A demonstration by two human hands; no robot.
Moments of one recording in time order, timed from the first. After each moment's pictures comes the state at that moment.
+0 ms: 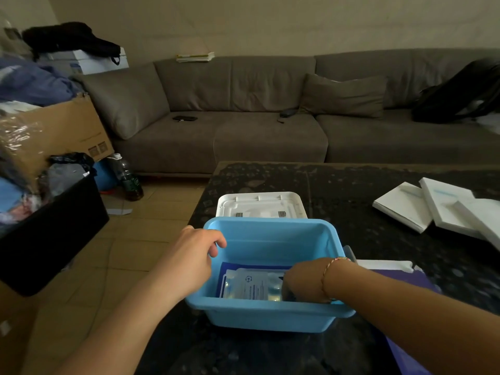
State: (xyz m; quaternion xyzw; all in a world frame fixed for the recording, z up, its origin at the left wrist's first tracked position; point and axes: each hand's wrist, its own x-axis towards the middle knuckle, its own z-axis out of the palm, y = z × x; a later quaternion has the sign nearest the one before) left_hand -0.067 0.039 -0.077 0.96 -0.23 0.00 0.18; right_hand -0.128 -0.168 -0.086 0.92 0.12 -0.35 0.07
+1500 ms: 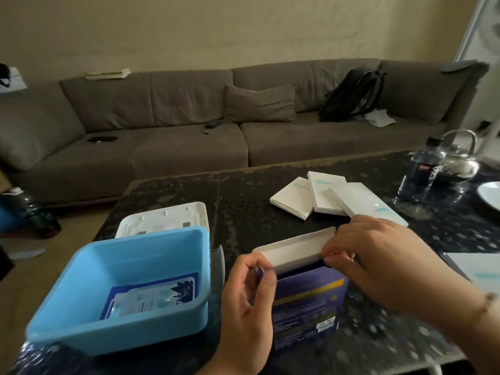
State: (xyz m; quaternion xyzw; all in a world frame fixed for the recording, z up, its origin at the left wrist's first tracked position) left_hand -0.259 -0.178 -0.103 0.61 -0.33 -0.05 0.72; right_hand -0.351 -0.357 -0.014 0.98 -0.03 0.18 -0.03
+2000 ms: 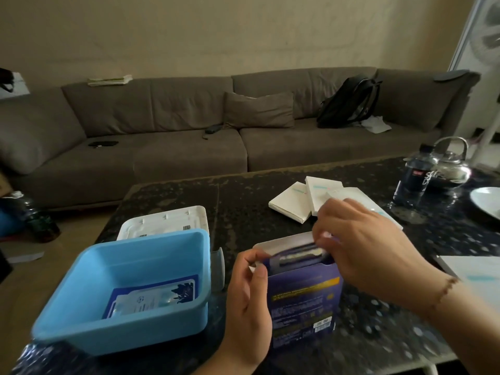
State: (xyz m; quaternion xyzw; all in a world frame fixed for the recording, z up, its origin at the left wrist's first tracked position) left_hand -0.260 -0.184 -0.101 0.58 -0.31 -0.10 0.74; right_hand -0.341 -0.347 -0.003 0.97 -0.04 0.23 -0.01
